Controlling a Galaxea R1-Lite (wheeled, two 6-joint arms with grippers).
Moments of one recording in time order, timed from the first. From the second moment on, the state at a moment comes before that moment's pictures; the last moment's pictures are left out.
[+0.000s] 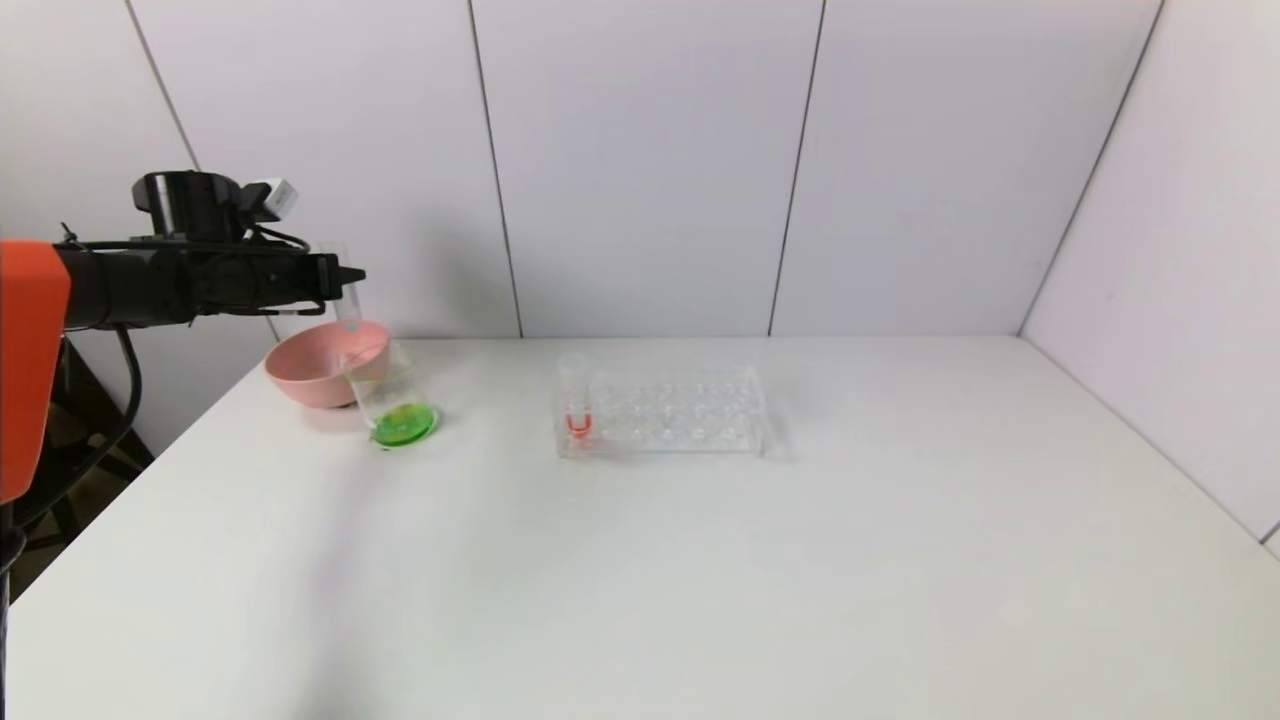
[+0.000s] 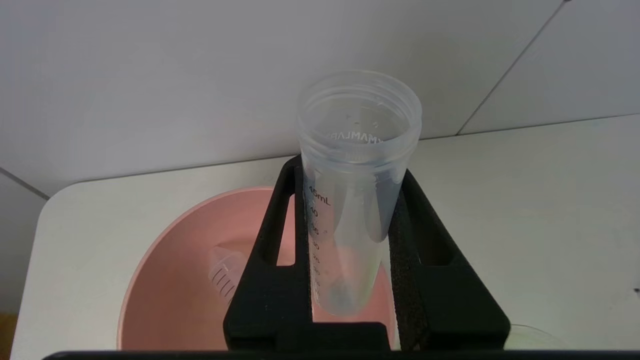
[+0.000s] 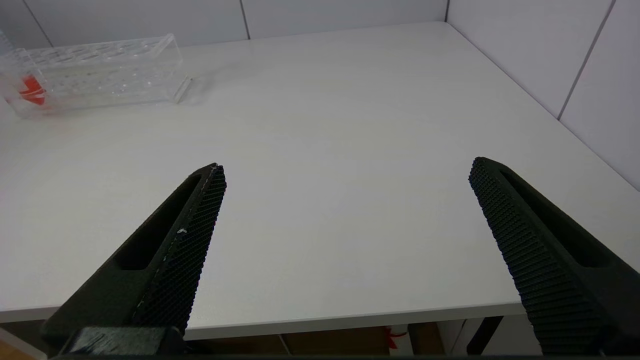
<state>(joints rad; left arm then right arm) 0.21 2.30 -1.91 -0.09 -0.44 0.03 0.00 0.00 0.00 0.00 -0.04 0.10</state>
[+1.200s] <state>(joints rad) 0.22 2.19 -1.88 -0.07 -0.45 0.11 0.00 0.00 0.00 0.00 -0.04 0.10</state>
